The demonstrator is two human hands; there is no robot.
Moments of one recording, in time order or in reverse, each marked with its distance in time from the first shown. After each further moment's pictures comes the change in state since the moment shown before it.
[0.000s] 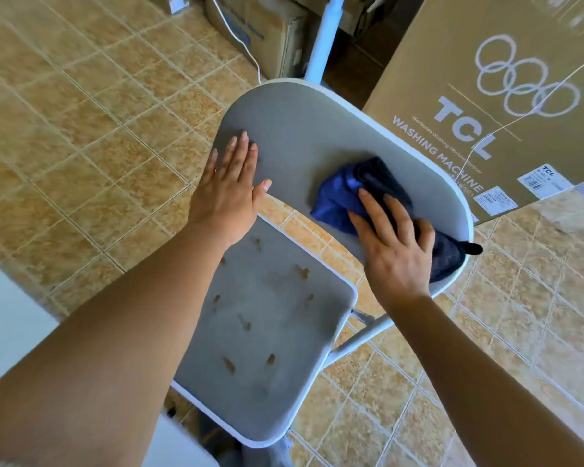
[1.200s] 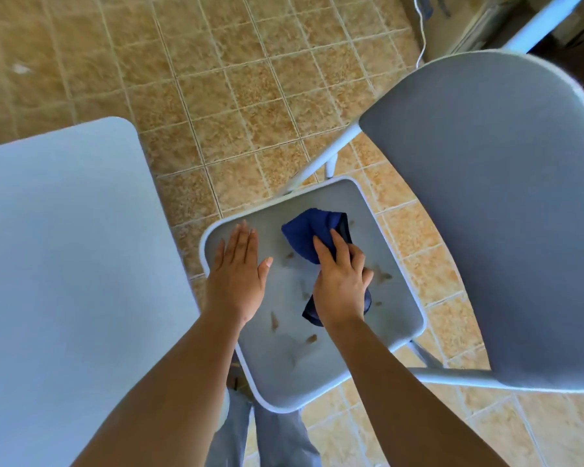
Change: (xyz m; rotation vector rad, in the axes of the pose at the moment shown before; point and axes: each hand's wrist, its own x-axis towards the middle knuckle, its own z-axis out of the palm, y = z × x) left_hand -0.208 -0.025 0.098 -0.176 -0.339 -0.664; right_hand -0.032 -0.194 0.050 0.612 -0.527 -0.060
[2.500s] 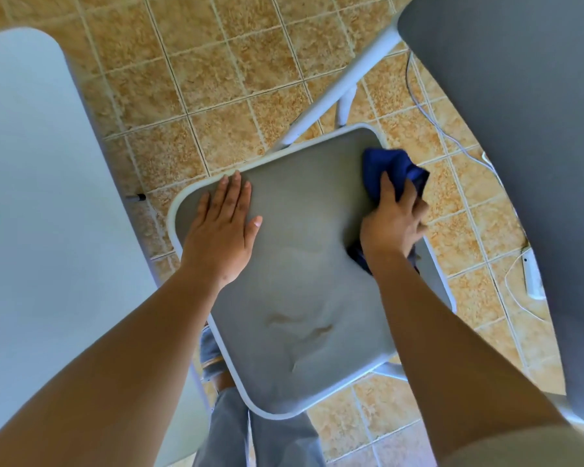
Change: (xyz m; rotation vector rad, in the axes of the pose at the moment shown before) left_hand 0.068 -0.028 0.065 0.030 0.054 0.062; right_hand 0.095 0.073 0.069 -0.051 -0.082 0.386
